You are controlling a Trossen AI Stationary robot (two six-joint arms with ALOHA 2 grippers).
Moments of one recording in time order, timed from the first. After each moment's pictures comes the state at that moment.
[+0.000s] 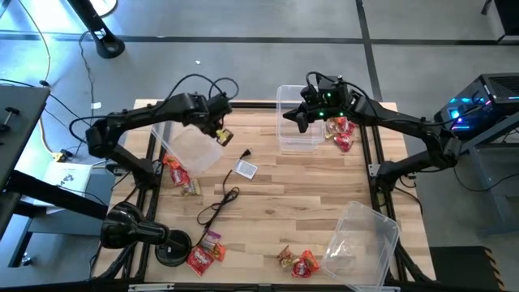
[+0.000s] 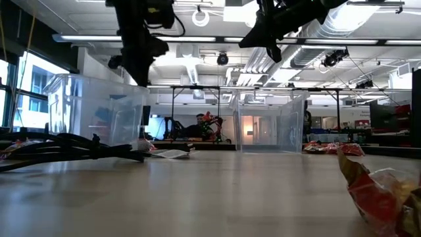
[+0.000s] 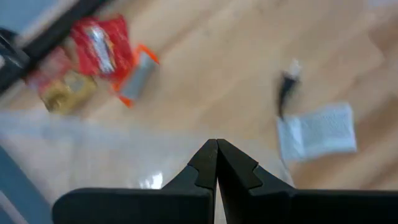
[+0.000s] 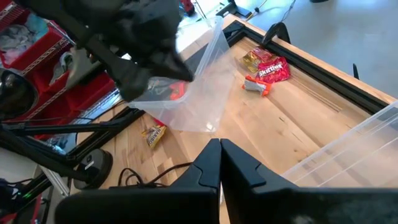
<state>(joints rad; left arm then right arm) 0.41 1.49 1.31 -1.11 -0.16 -0.43 -0.51 1.34 1.15 -0.27 -0.35 0.38</state>
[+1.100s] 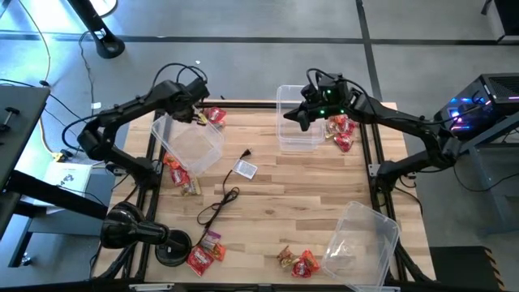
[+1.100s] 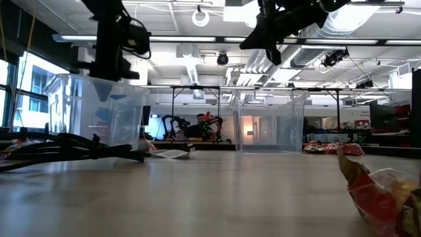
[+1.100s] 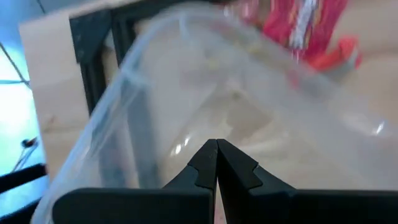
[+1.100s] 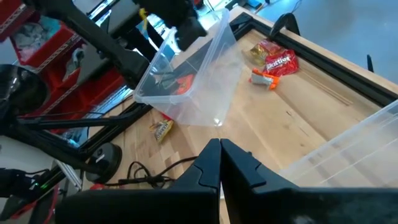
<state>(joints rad) 0.77 1.44 1.18 -1.17 -0.37 -0.59 -0.55 1.36 1.15 -0.27 -0.44 0.38</state>
